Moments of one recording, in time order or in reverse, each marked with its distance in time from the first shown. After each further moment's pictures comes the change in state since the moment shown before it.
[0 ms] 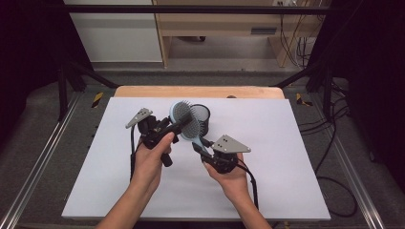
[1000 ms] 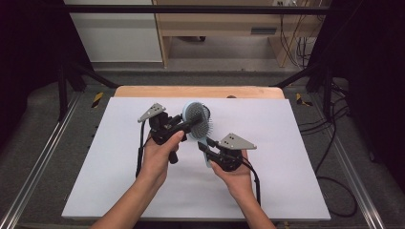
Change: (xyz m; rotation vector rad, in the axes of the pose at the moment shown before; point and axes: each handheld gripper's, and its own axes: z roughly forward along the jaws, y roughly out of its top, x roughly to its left) left arm -0.010 0.002 0.024 0.082 -0.067 0.098; right arm -0.017 -0.008 -0.004 0.023 -0.002 0.081
